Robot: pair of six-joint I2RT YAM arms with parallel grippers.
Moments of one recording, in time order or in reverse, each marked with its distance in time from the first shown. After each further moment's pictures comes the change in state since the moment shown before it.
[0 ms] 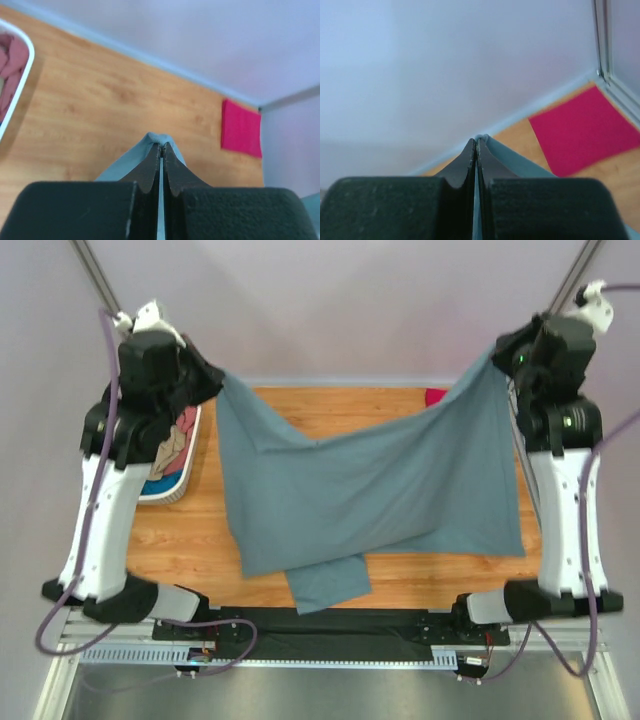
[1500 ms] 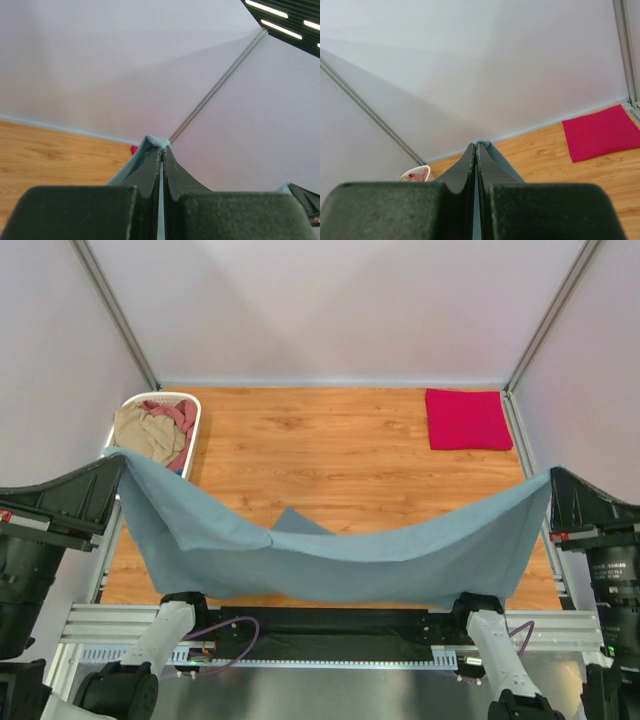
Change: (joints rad) left arm 0.373 -0.453 0.275 -0.085 0.496 -0.084; right arm -0.208 -0.601 0.098 -0.342 -0.404 -0.015
